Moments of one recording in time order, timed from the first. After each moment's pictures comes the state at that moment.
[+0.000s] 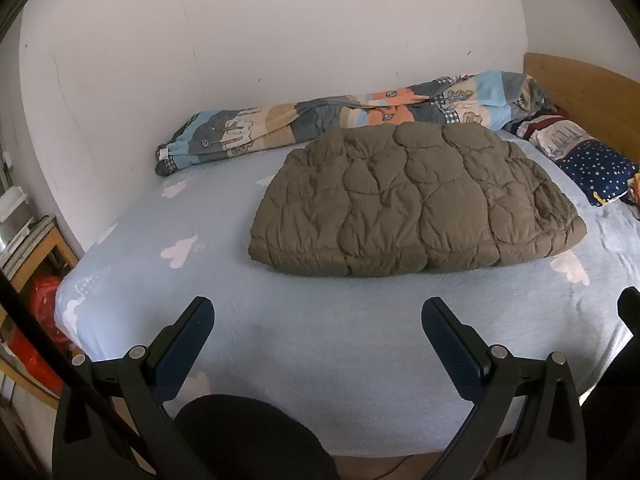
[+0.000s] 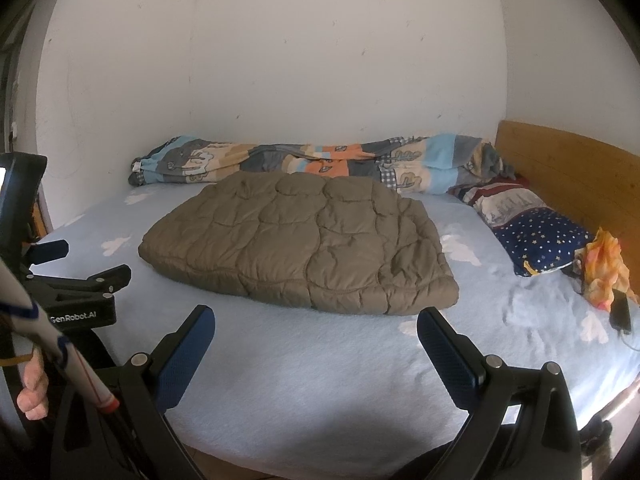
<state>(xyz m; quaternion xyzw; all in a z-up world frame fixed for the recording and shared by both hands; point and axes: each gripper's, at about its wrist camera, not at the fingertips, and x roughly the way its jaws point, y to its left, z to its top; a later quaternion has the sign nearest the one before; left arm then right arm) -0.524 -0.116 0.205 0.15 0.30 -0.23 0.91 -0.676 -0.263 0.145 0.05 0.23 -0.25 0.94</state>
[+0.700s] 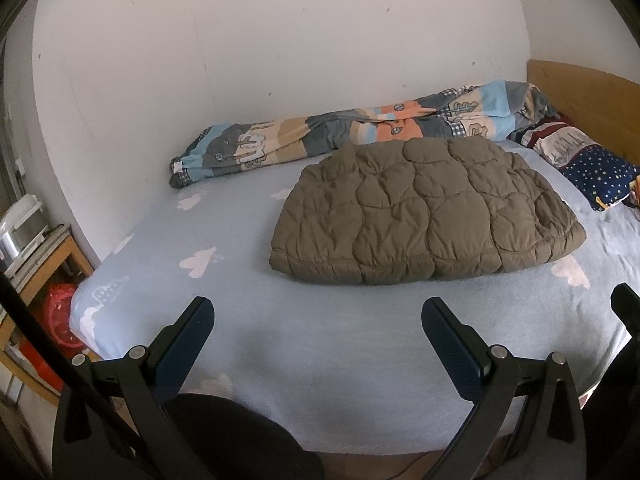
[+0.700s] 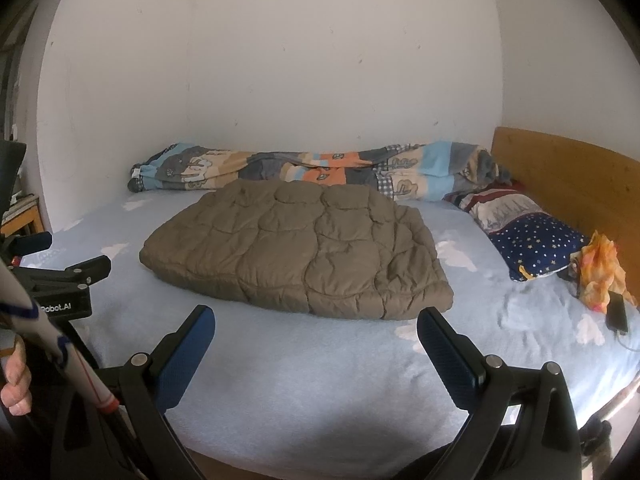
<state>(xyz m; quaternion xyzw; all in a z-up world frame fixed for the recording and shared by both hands) -0.540 -0.100 0.225 0.15 0.28 -0.22 0.92 -0.678 -0.253 0.150 0.04 0.21 -0.26 0.94</state>
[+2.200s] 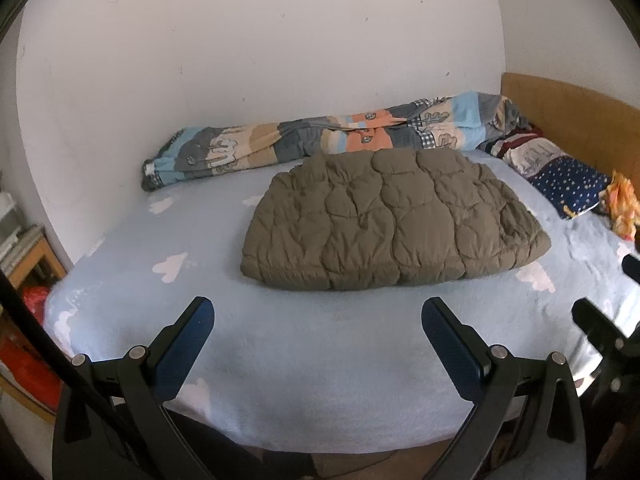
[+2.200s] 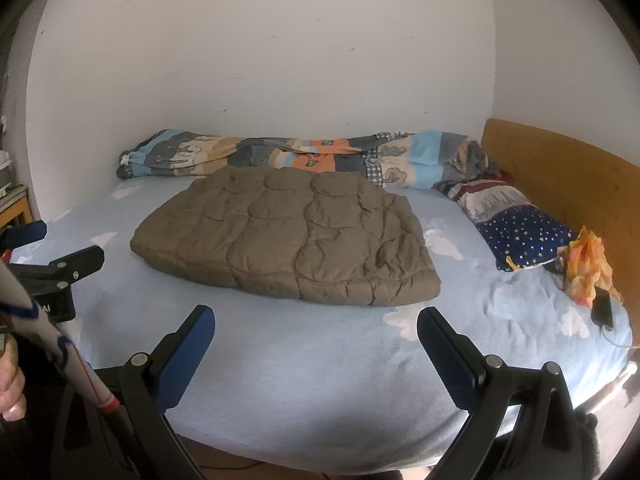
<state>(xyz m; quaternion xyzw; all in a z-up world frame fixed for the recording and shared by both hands) -0.546 -0.097 0.238 0.12 0.29 -0.28 0.91 -0.677 -0.243 0.158 0.04 0.25 -0.28 0.93</state>
